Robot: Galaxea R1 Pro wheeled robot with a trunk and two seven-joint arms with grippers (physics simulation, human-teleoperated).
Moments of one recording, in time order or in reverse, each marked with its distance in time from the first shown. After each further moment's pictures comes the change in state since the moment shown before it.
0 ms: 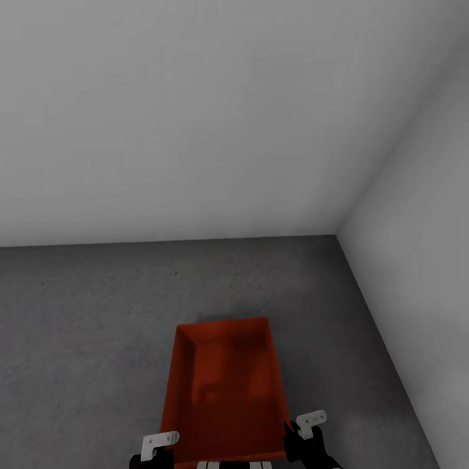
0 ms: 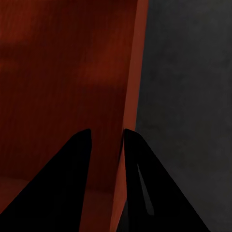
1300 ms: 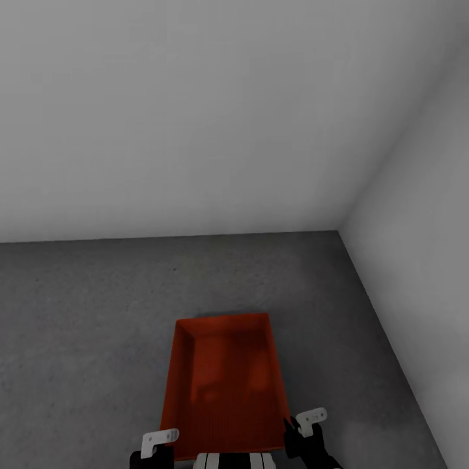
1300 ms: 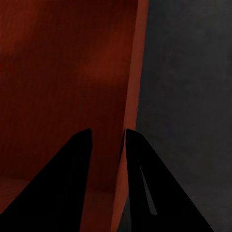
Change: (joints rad) left arm 0.000 0.000 -0.002 0.000 -0.002 -0.052 0.000; right arm 0.000 -0.001 0.002 0.000 0.001 -0.052 -0.003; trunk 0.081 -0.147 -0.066
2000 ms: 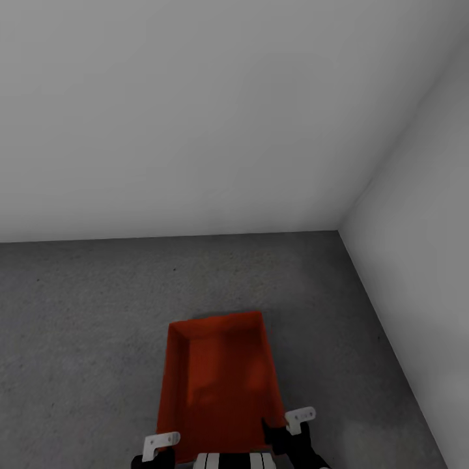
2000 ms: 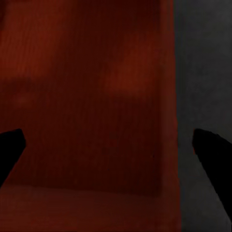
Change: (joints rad) left arm 0.000 -0.006 0.007 0.001 0.000 0.059 -0.015; right arm 0.000 0.060 -0.014 -0.003 -0.015 -0.014 0.012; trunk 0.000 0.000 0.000
